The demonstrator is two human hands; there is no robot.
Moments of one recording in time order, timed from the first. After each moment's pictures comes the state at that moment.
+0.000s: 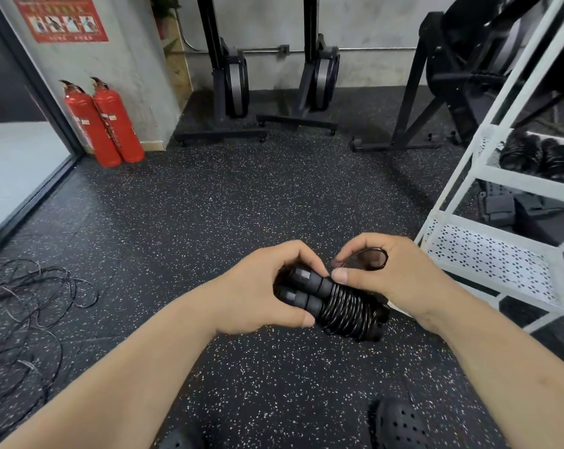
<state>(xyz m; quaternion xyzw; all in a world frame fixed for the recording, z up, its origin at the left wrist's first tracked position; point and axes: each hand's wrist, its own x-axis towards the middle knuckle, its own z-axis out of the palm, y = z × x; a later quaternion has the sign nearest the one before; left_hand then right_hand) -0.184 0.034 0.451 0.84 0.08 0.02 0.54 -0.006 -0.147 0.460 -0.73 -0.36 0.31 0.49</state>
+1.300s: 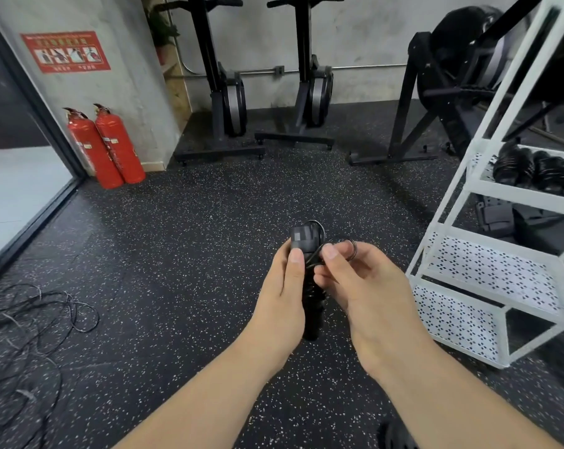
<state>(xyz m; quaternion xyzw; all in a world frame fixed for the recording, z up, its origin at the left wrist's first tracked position) -0.145 -0.014 0.423 0.65 0.26 0.27 0.66 -0.070 -0.111 0.460 -0.54 -0.12 0.26 0.79</state>
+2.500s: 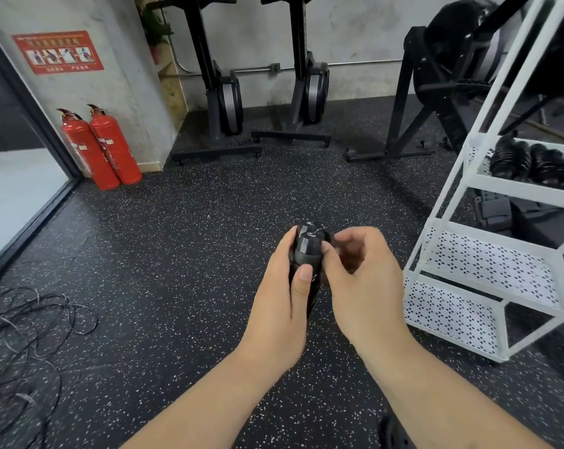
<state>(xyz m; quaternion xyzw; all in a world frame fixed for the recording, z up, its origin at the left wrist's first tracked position) -0.156 -0.012 0.414 0.79 0.19 0.30 0.49 -0.061 -0.105 0.455 -0.77 -0.24 0.03 0.60</state>
